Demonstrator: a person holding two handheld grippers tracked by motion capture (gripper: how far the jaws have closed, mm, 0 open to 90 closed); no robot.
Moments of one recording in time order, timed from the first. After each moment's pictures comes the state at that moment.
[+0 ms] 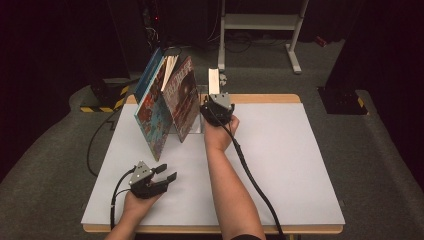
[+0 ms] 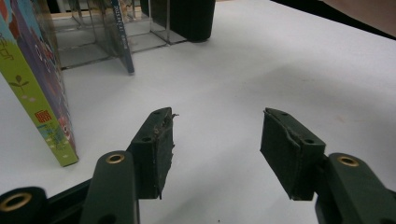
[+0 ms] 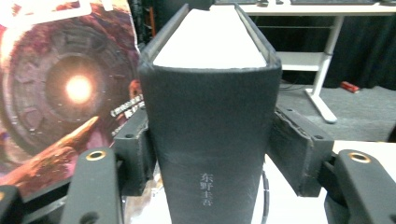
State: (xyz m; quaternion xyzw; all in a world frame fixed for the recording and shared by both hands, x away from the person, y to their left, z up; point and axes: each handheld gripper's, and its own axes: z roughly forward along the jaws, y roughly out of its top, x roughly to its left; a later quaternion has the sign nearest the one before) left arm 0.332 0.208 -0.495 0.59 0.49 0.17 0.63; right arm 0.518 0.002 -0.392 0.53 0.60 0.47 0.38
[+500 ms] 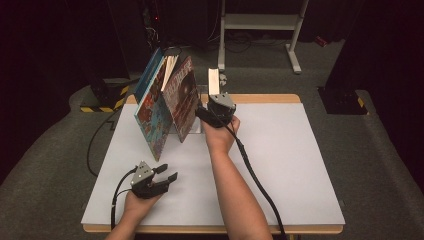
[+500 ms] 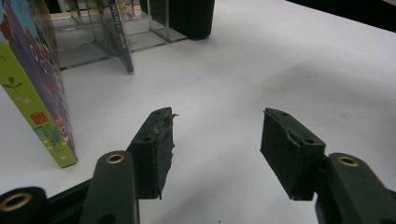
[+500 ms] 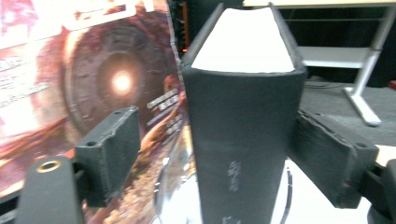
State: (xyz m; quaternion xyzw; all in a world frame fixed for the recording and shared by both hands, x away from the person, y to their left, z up) left arm 0.333 0.205 -0.496 0.59 0.48 0.17 0.62; right arm 0.510 -0.004 -0.385 0.49 0.63 0.50 0.33
